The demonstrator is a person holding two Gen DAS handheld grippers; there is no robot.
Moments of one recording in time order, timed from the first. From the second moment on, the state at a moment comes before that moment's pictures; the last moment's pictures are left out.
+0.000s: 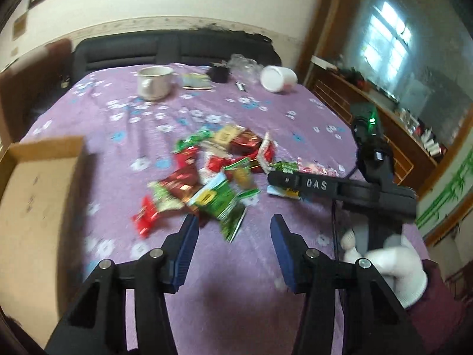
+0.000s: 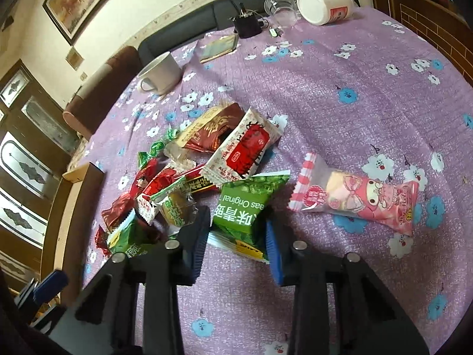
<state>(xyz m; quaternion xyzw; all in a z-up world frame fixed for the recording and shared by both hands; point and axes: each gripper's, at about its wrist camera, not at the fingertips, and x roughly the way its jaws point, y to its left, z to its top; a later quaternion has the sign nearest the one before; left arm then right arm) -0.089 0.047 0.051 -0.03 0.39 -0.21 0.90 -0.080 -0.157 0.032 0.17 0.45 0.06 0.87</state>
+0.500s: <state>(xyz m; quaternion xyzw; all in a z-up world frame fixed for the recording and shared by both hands) -0.064 0.024 0.014 0.01 0.42 -0.17 0.89 -0.085 -0.165 0.031 0.19 0.44 0.08 0.87</state>
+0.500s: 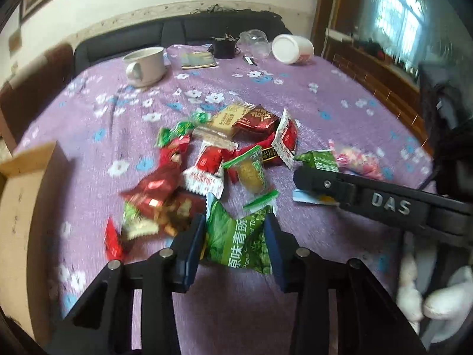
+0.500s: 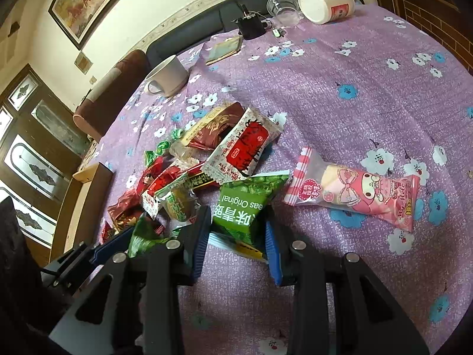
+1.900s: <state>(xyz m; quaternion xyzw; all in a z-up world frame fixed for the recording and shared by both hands) -0.209 0.351 0.071 -0.26 0.27 0.06 0.92 -0.169 0.180 0.062 -0.01 0.48 0.39 0.78</state>
